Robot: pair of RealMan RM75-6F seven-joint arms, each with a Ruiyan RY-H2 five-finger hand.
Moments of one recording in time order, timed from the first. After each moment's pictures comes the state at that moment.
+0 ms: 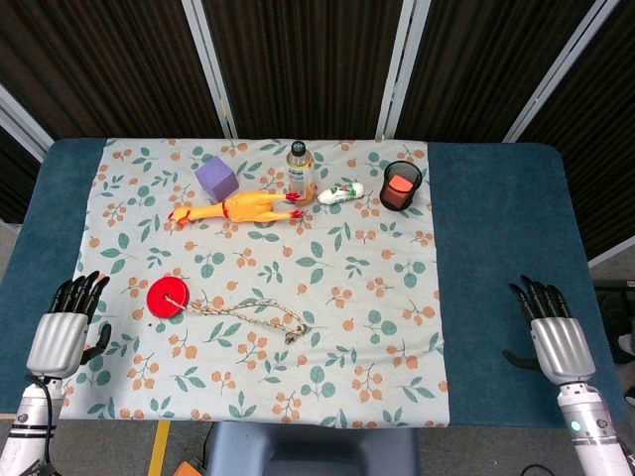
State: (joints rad) left arm -0.22 -1.29 -0.08 -1.49 1.46 1.40 0.15; right arm 0.14 -1.21 0.05 -1.54 -1.46 1.37 -0.12
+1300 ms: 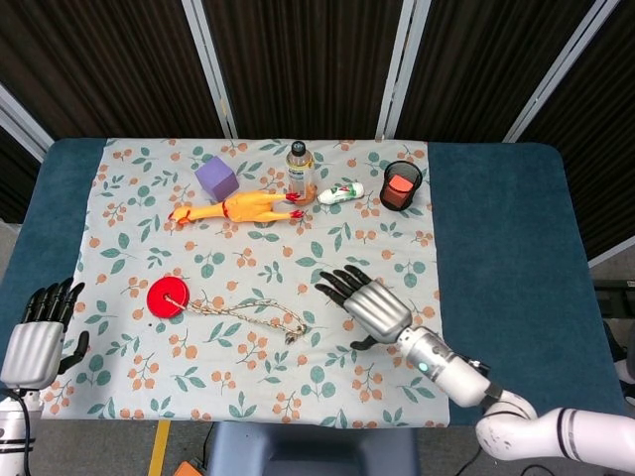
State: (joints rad) left arm -0.16 -1.23 -0.06 -1.52 1.44 1.45 0.14; right arm 0.71 -1.35 0.22 -1.79 -1.28 0.78 -0.40
